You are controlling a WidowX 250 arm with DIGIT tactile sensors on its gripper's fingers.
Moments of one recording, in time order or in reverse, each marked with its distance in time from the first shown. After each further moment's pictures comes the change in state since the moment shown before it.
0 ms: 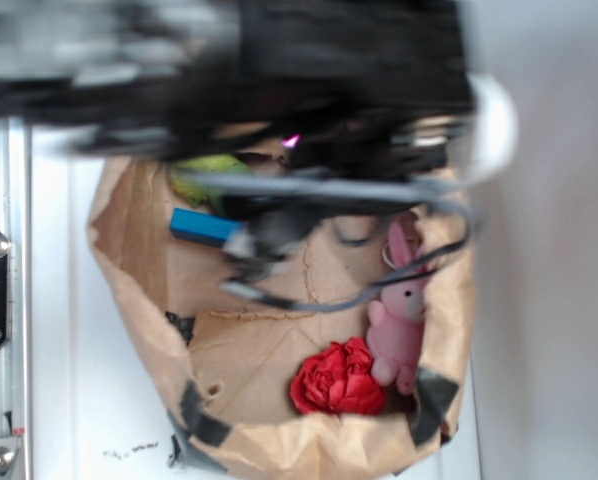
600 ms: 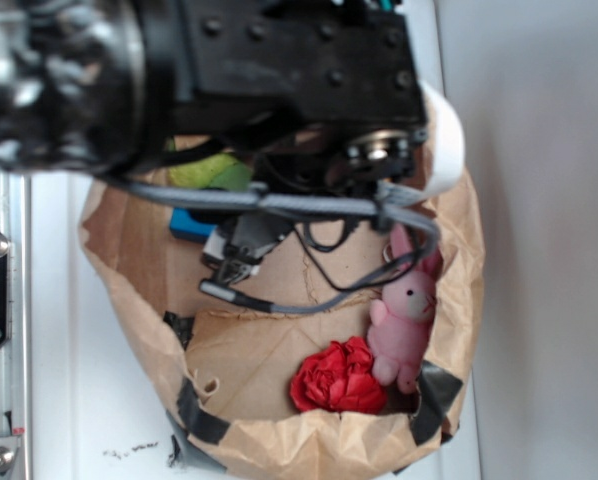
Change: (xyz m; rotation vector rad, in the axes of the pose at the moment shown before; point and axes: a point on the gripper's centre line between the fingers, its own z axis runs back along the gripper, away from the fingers) arm 0.006 0.008 -0.021 0.003 0.045 -0.011
